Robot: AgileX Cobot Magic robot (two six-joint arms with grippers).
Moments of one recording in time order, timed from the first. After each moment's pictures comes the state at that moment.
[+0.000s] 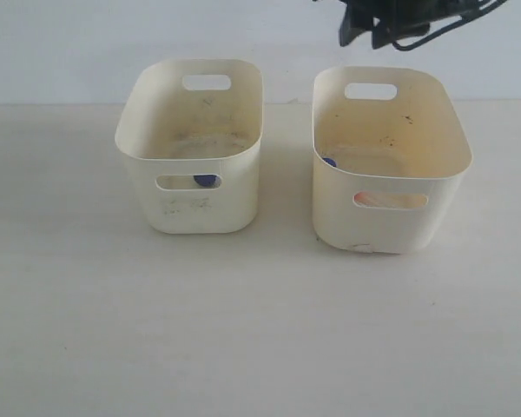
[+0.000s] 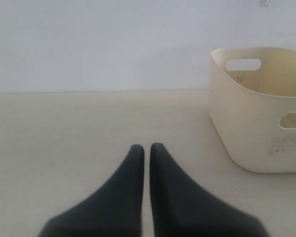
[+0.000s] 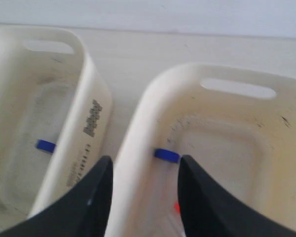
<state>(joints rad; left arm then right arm) -0.01 0.00 0.00 0.03 0.21 -0.03 0.22 1.80 -1.64 0.10 0.78 0.16</state>
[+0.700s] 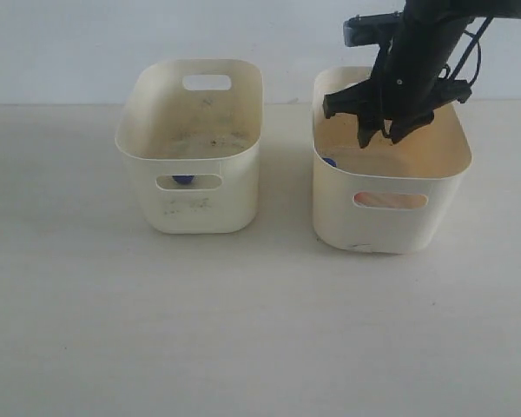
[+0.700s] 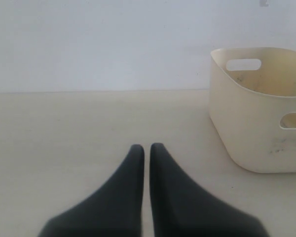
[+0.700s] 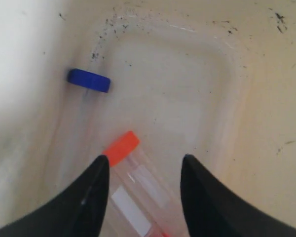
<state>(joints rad) -0.01 0.00 0.00 0.03 0.21 -0.03 0.22 2.02 -1.64 -0.07 0.91 0.19</state>
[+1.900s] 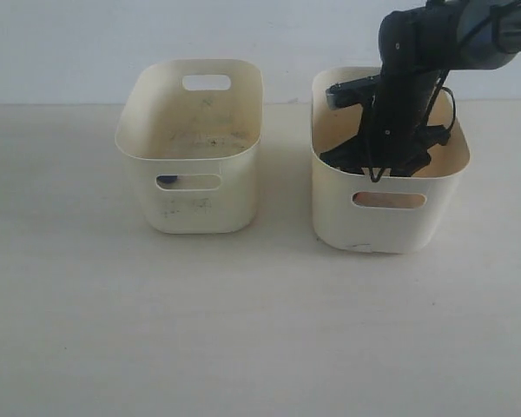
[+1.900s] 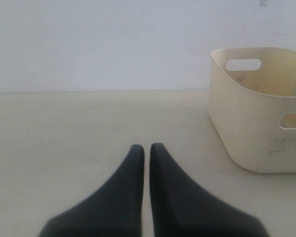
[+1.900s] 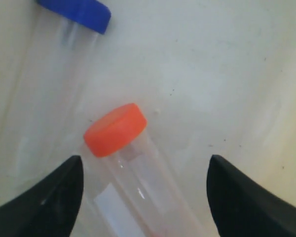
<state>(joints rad) -0.01 0.00 0.00 0.03 0.21 -0.03 0.22 2.18 -1.64 -0.05 0.95 0.04</state>
